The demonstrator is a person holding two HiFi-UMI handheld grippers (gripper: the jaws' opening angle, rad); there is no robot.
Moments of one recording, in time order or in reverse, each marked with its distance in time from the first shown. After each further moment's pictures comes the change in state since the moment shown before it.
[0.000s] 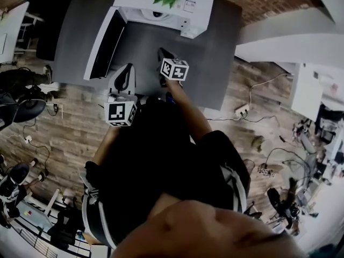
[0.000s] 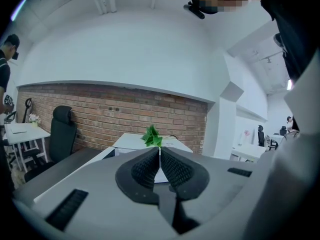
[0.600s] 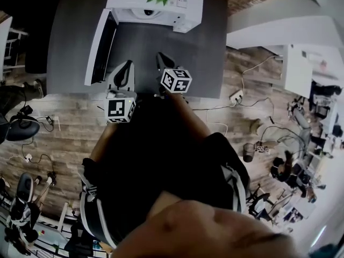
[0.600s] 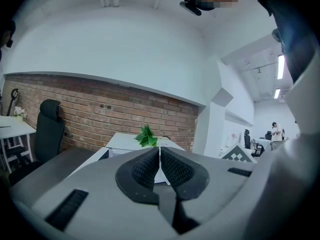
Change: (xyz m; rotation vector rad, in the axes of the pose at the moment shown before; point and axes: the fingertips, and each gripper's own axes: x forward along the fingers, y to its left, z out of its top) left arm 0.004 0.022 0.000 -0.012 -0.006 -0.150; right arm -0.067 0.053 0.016 -0.012 -0.145 -0.067
